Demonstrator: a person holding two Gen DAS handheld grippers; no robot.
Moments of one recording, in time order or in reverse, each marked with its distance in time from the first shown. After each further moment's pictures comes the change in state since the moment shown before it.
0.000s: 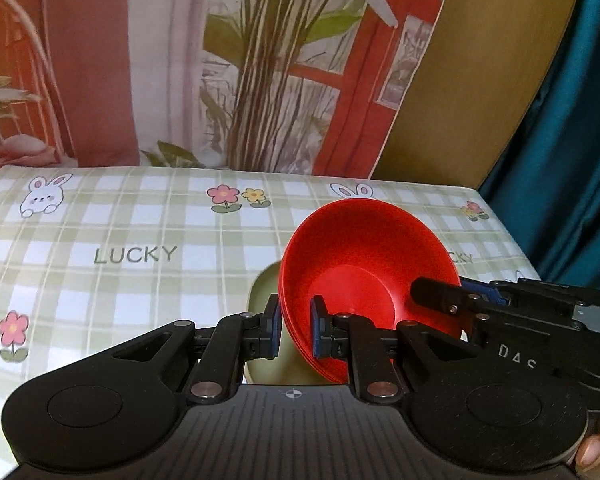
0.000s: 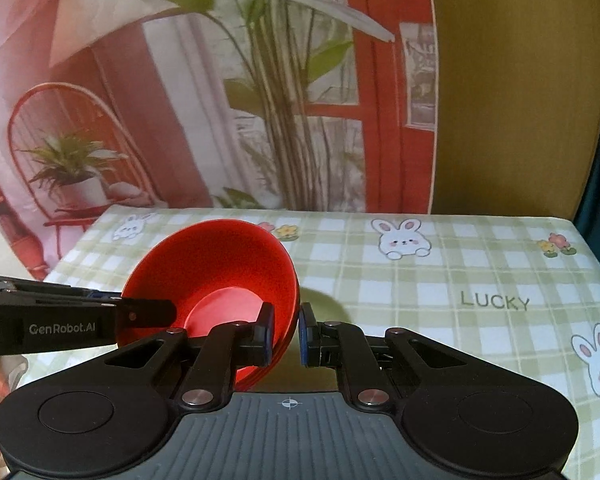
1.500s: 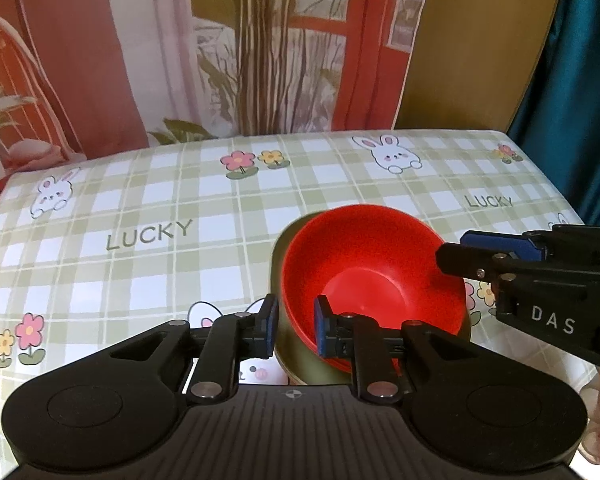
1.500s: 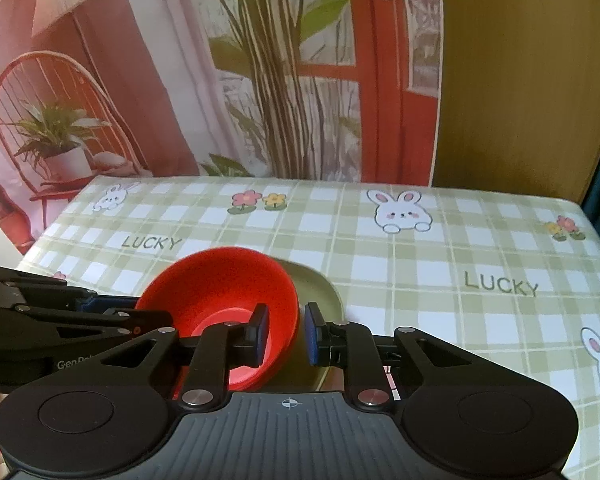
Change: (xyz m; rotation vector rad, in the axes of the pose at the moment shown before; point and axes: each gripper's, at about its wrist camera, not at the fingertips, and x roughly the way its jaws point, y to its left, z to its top) left arm 0.019 -0.001 -0.022 0.112 0.071 0.103; right arm 0.026 -0.009 -0.008 -0.019 0.081 -0.015
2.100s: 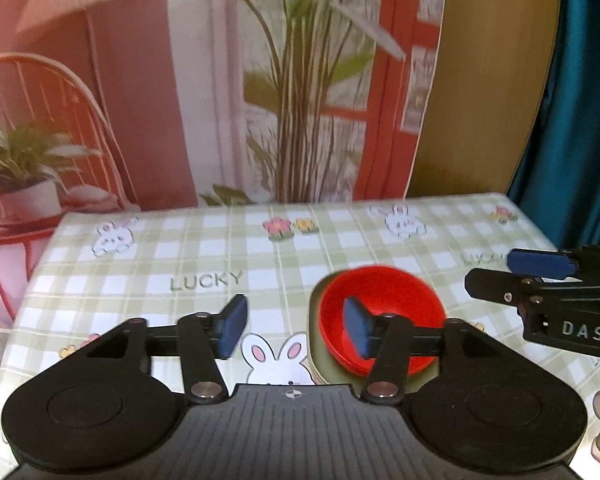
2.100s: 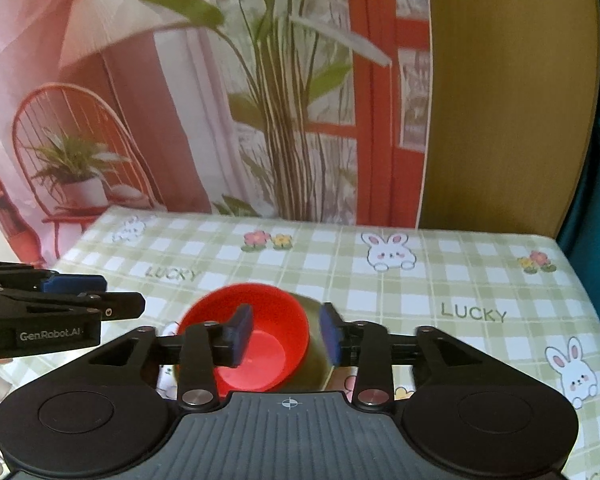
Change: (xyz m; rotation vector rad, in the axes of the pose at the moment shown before) left arm -0.090 0.012 -0.006 -0.041 -0.200 0.068; right arm -0.067 0.016 0.009 -0.023 -0.106 -0.014
